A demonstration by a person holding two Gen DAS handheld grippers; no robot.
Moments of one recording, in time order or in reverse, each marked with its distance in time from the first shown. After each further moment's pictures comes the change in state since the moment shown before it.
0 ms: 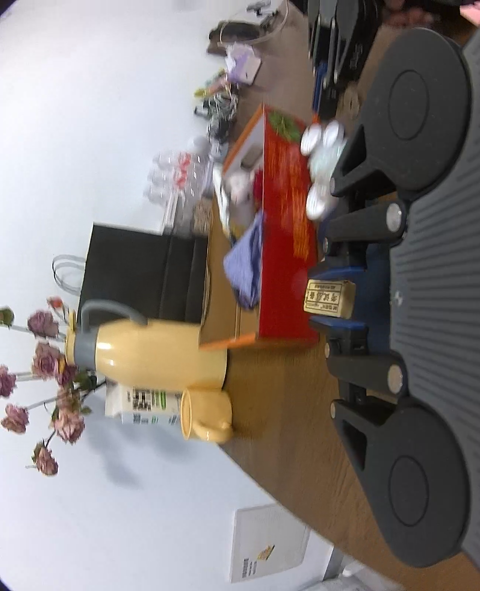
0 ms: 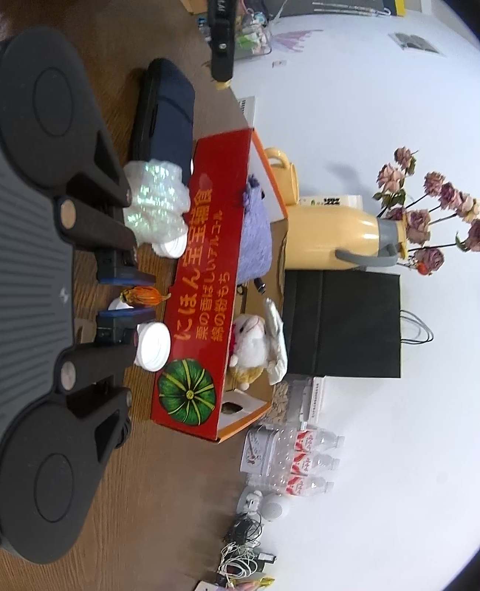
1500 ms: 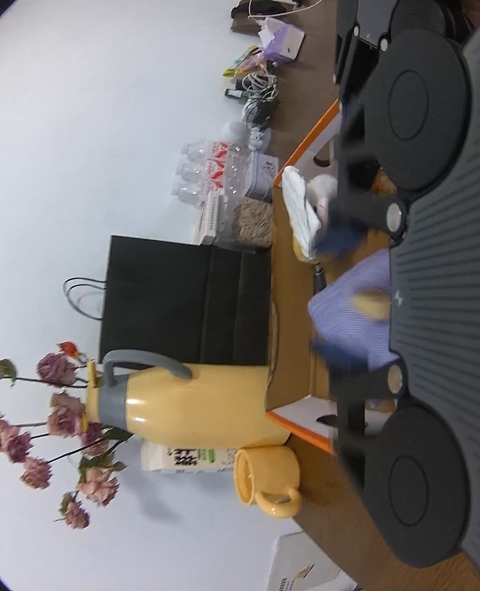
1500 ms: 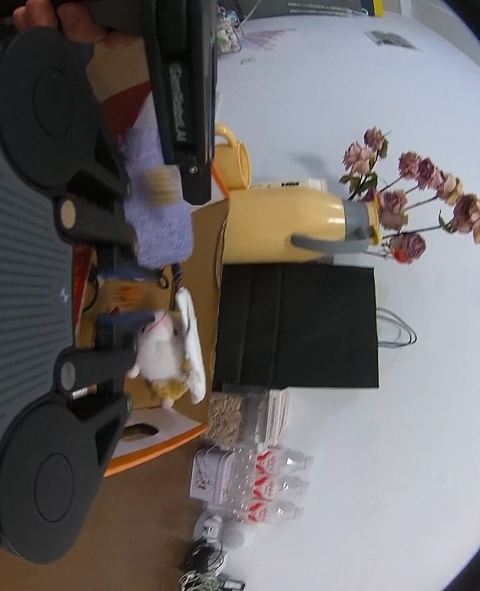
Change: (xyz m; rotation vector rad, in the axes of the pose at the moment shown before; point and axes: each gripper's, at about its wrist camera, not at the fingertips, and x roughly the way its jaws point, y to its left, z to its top) left arm 0.124 -0.068 0.066 0.017 -0.117 0.068; right arm 0.087 -0.023 0.077 0.020 -0.074 0.015
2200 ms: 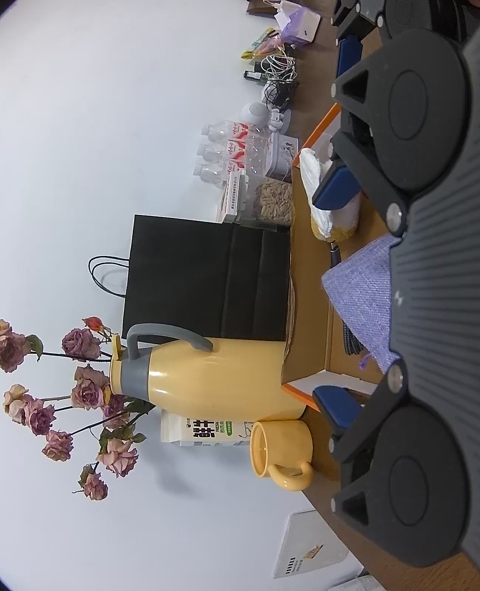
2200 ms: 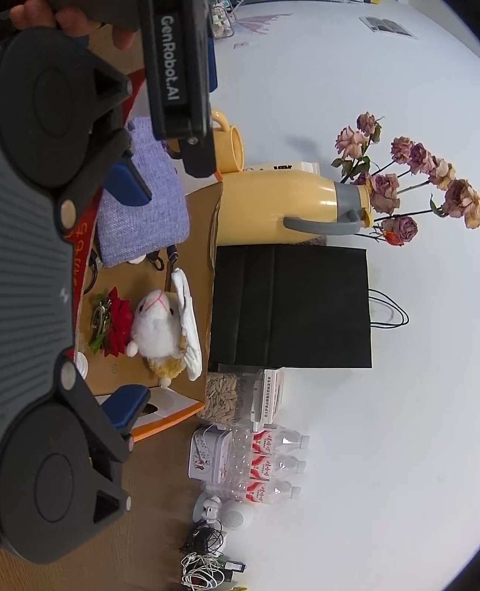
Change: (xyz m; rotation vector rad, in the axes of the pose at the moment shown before) left arm -0.014 0.005 -0.004 -0.017 -0.063 0.066; right arm -0.011 -0.002 -0.001 0.007 -0.027 -0.046
